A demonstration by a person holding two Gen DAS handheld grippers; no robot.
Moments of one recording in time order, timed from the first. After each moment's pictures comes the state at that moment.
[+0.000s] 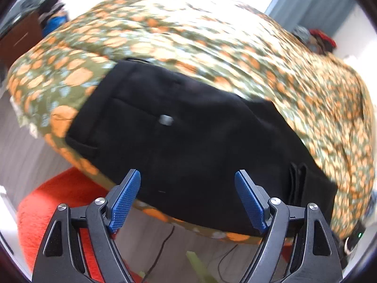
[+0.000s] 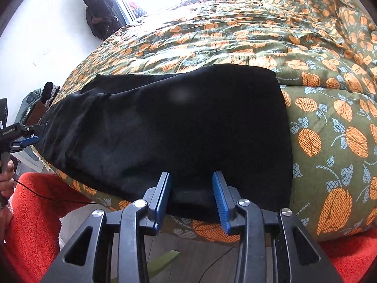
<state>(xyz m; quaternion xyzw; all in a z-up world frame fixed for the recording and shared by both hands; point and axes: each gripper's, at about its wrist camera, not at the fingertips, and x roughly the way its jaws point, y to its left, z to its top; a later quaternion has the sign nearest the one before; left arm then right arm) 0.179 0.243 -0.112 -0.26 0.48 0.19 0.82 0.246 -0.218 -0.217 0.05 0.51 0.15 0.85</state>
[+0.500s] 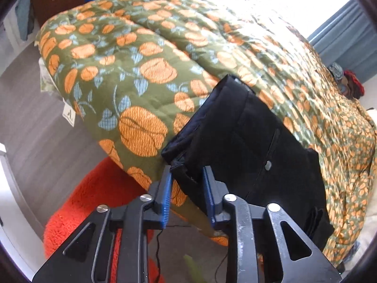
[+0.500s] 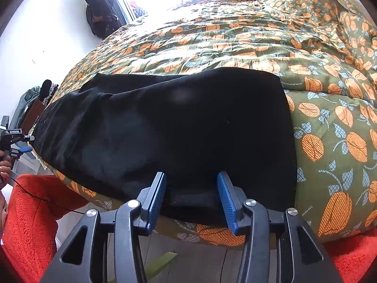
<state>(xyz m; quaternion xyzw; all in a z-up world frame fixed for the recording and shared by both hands) 0.158 0.338 -0.133 -0.34 0.47 0.24 0.78 0.247 -0.212 -0.215 0.04 0.51 0.14 0.85</state>
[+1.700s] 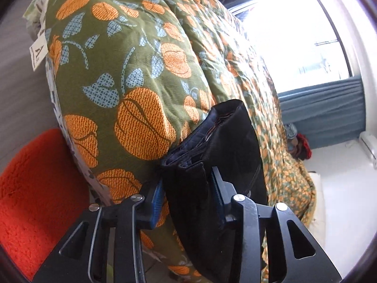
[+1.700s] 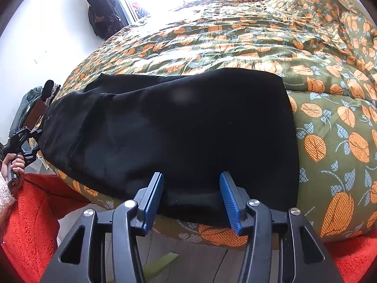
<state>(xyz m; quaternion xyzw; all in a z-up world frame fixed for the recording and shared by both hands) 0.131 0.378 -0.204 -0.56 0.31 0.17 0.75 0.245 -0.212 -0.217 0.05 0.50 0.15 0.85</state>
